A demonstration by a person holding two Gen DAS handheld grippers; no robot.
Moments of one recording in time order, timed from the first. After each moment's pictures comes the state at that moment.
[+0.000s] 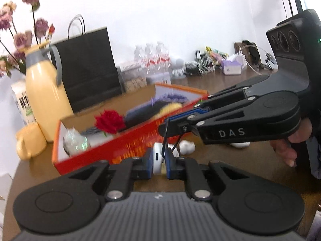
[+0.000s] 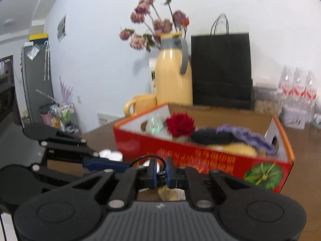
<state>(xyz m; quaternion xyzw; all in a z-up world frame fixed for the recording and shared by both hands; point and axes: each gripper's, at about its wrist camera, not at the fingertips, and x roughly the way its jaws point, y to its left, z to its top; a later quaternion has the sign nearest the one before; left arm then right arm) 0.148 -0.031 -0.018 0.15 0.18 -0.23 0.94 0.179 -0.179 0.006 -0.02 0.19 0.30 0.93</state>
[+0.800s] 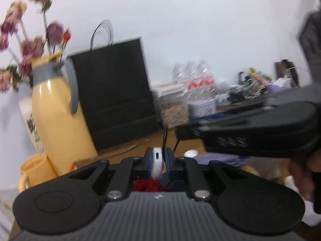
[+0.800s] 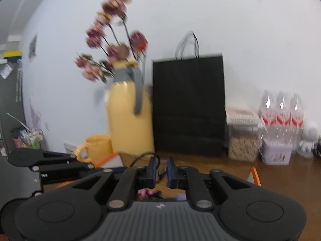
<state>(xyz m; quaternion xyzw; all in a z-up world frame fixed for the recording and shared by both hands) 0.297 -0.052 0.004 0.12 0.15 -0.13 0.97 0.322 -0.177 0.047 0.00 0.15 0.22 0.96</state>
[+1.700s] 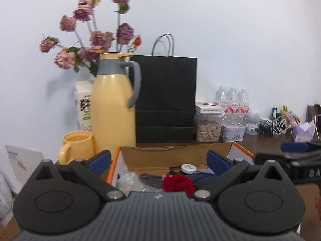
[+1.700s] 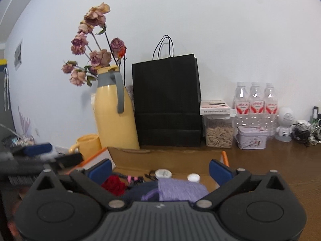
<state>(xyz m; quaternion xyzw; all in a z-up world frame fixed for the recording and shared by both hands) 0.224 0.004 0.042 -0.01 0.13 -0.02 0.99 0.264 -0.224 0.055 0.02 0.16 0.18 0.97</state>
